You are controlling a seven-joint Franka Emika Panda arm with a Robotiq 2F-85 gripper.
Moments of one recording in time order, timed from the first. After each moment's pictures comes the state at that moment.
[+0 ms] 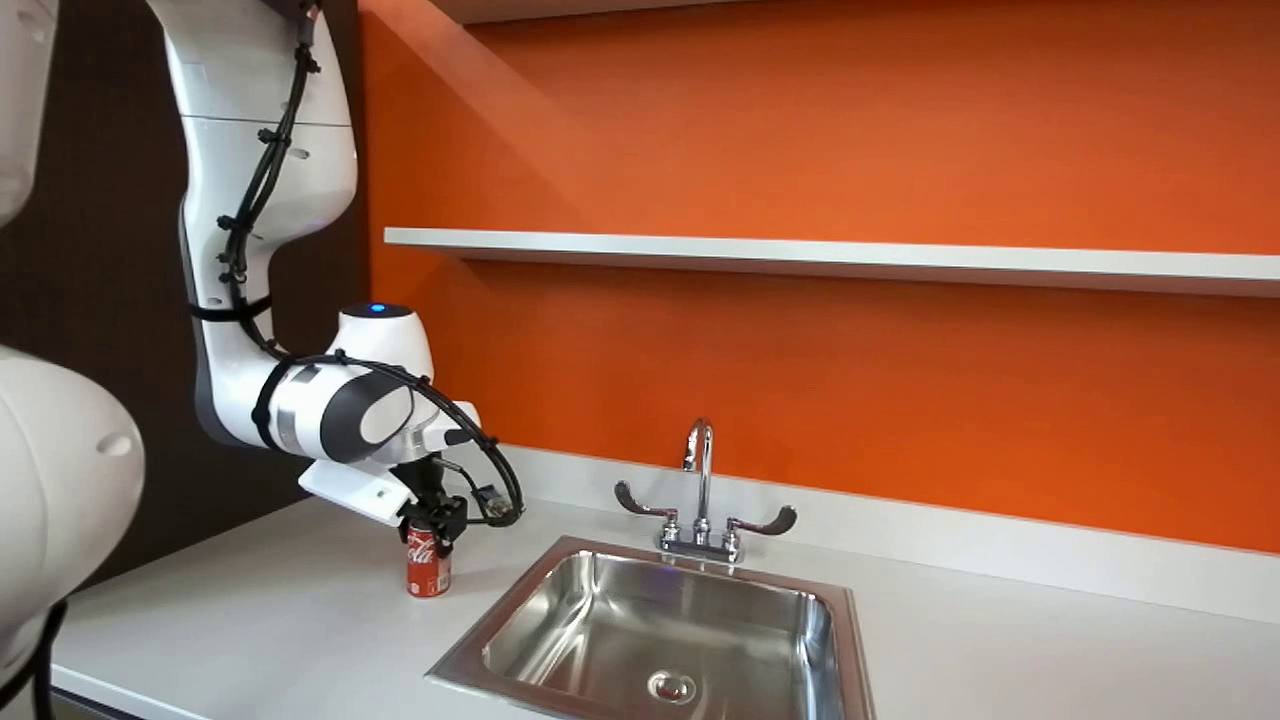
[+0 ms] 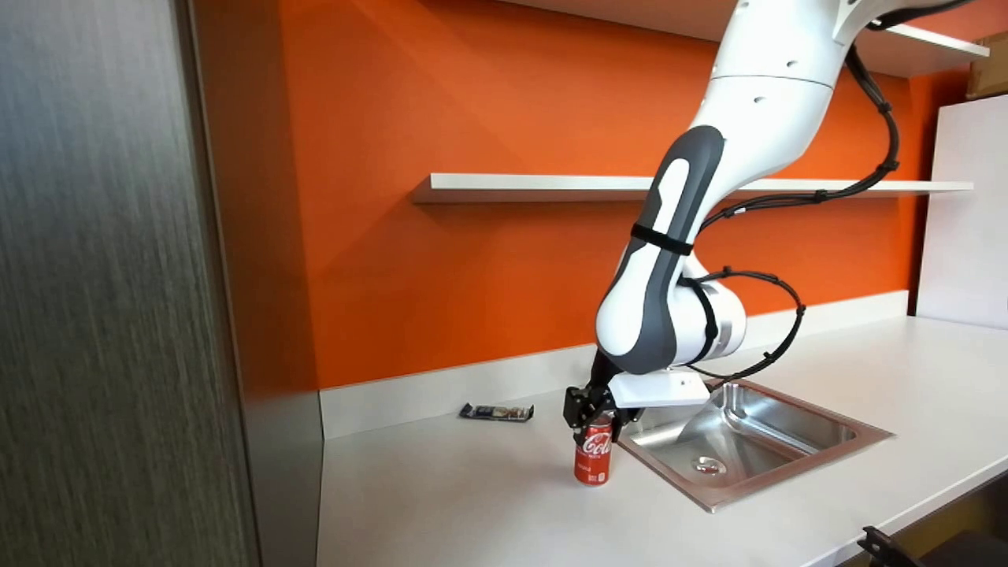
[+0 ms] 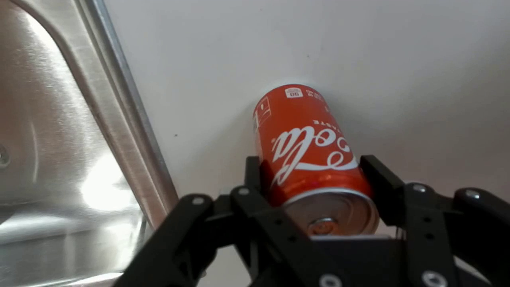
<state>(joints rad) 0.12 0.21 0.11 -2.66 0.16 3.22 0.08</state>
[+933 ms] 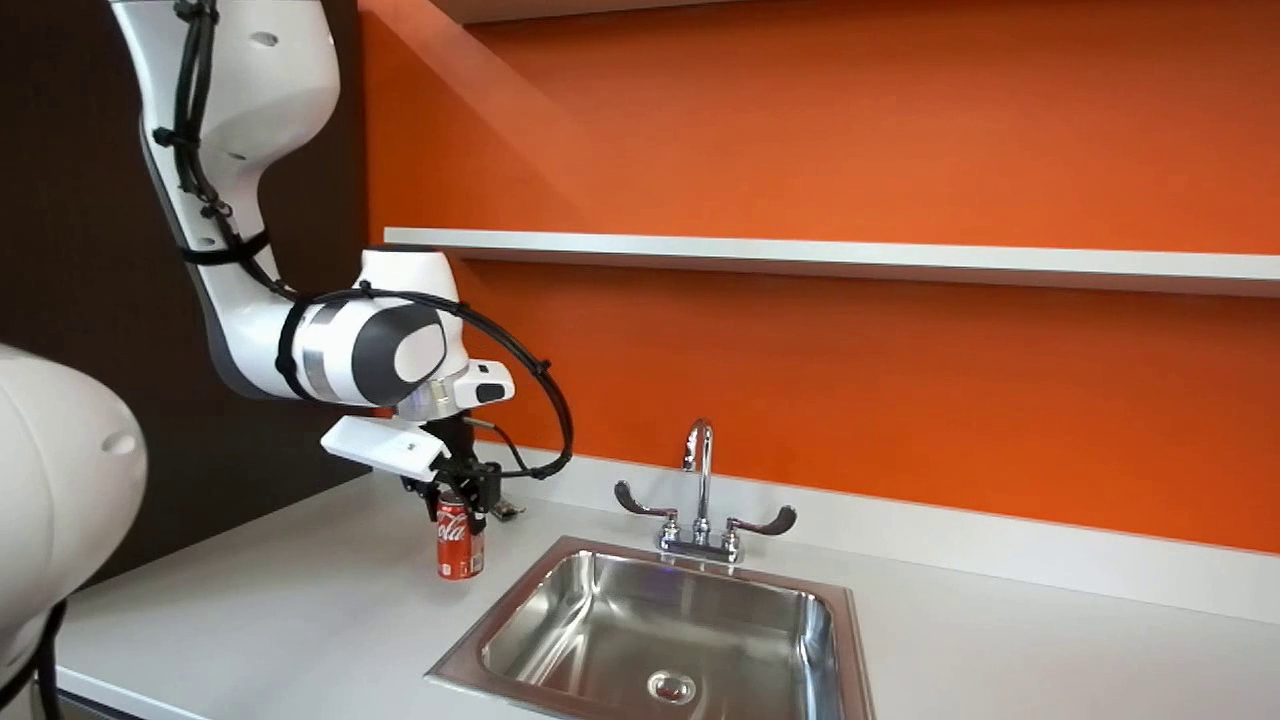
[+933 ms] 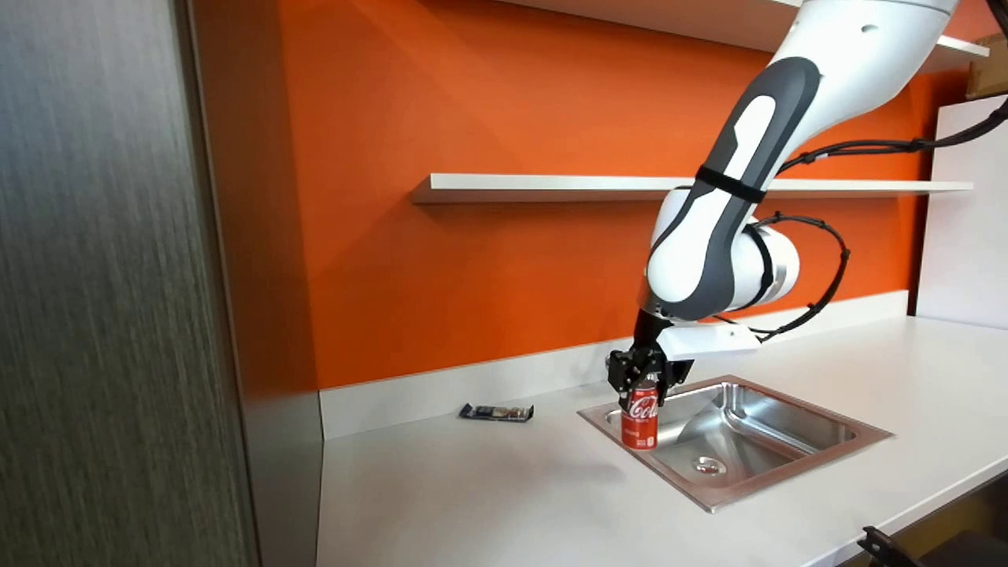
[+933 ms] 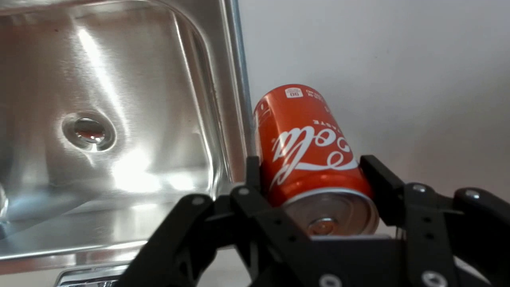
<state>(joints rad) 0.13 -0.07 -0.06 -2.77 -0.03 3.00 0.12</state>
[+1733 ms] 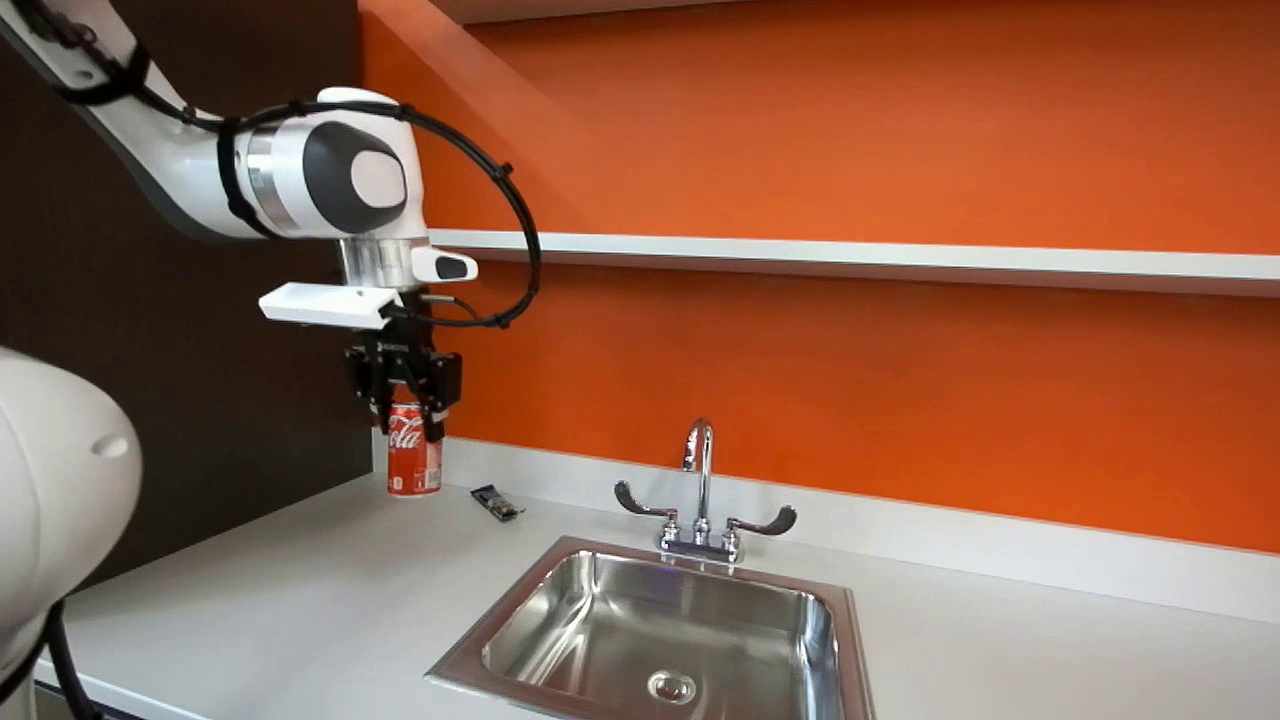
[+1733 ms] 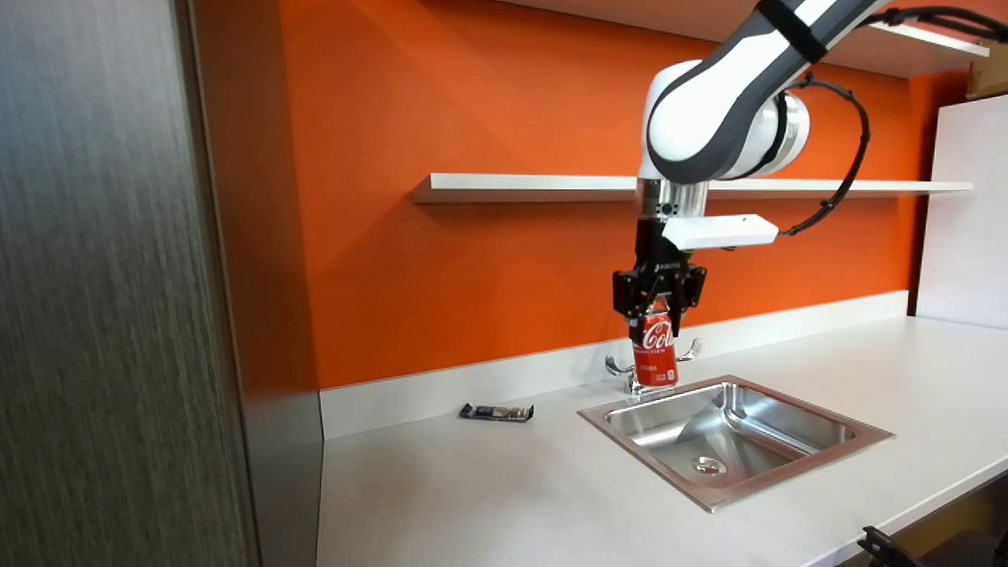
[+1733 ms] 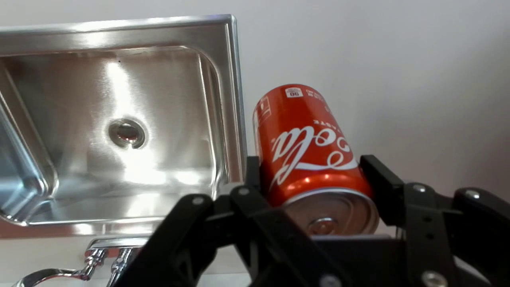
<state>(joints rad) 0.10 -0.49 0.05 -2.69 -0.04 2.36 0.16</state>
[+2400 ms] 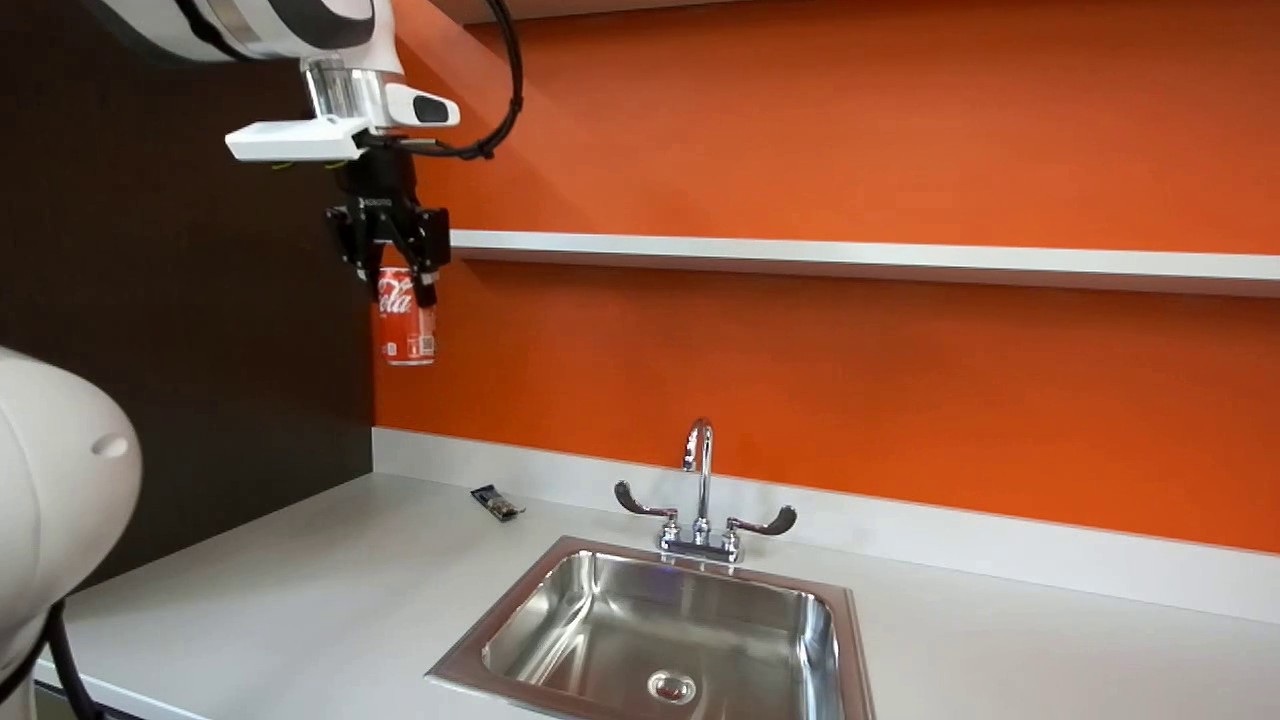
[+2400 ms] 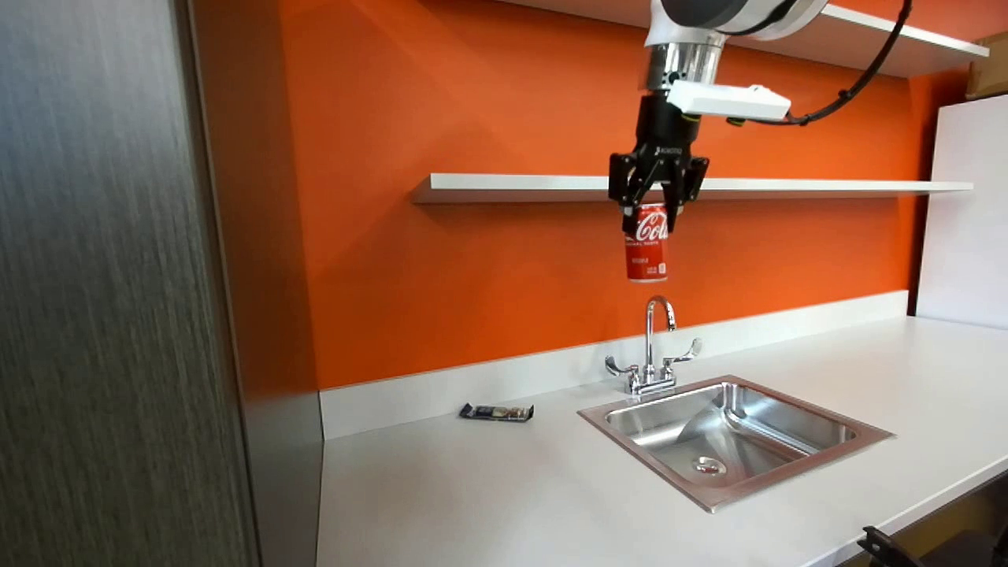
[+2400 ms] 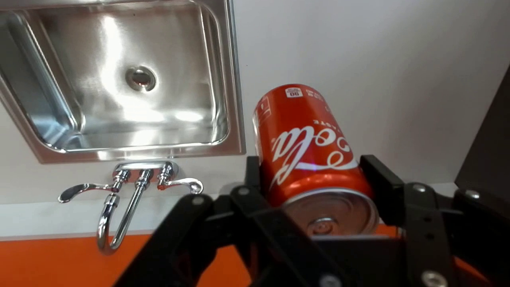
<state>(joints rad) 0.10 -0.68 0.07 -2.46 -0.02 2.07 0.15</state>
